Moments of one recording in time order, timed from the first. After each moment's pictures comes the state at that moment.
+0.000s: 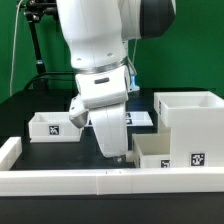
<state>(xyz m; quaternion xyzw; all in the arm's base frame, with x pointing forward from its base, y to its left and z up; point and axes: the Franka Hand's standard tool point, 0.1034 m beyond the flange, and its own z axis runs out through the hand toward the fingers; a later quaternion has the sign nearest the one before) 0.553 -0.011 0.017 -0.72 -0.69 -0.02 0.11</state>
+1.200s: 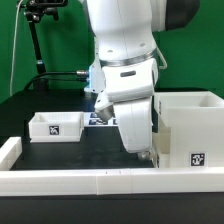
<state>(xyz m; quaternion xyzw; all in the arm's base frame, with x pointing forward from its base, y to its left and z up) 0.567 0.023 0.030 -0.75 -0.65 -0.02 0.11</state>
